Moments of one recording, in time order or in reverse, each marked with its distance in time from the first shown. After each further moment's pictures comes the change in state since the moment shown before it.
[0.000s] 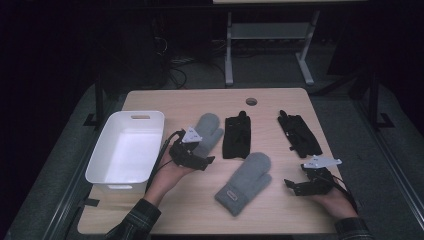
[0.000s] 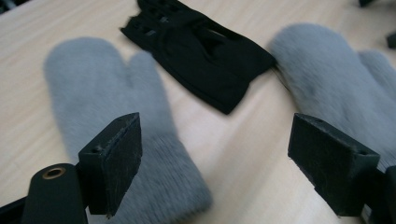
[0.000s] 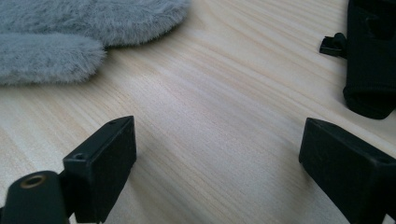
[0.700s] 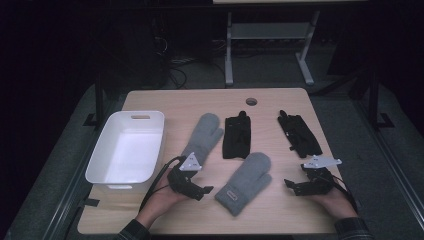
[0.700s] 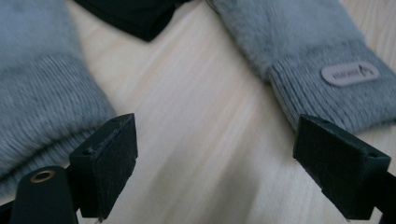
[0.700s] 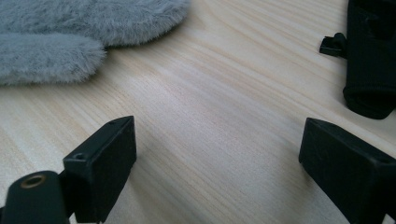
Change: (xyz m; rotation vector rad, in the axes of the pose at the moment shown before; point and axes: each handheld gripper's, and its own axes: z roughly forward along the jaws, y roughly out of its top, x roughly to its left) left arm -0.038 -0.055 -0.004 0.065 -0.151 0.078; right arm 0.000 0.000 0.000 0.000 0.000 0.000
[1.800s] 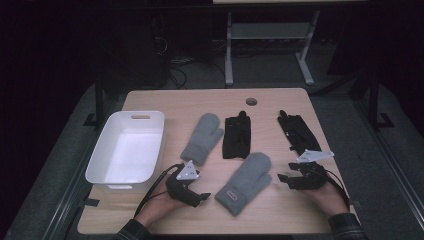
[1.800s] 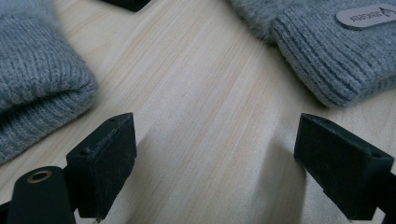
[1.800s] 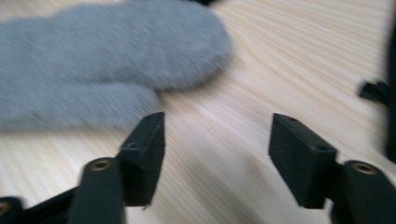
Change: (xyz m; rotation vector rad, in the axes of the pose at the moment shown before) left arm 0.000 -0.034 0.014 -0.027 -0.030 0.056; right arm 0.016 0.027 -0.003 0.010 0.057 0.004
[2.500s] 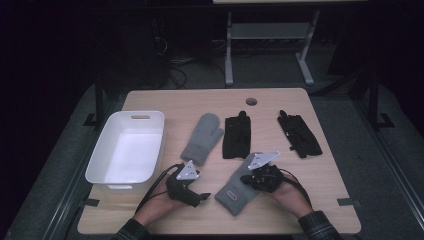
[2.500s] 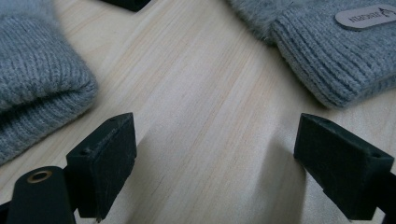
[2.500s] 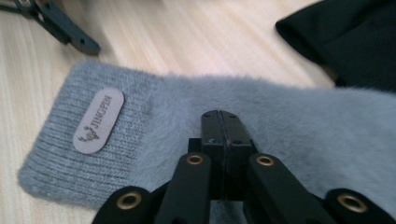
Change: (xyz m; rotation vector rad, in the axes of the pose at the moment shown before) left arm 0.000 0.000 0.000 -0.001 -0.002 -0.006; right arm 0.092 0.059 0.050 0.078 0.221 -0.236
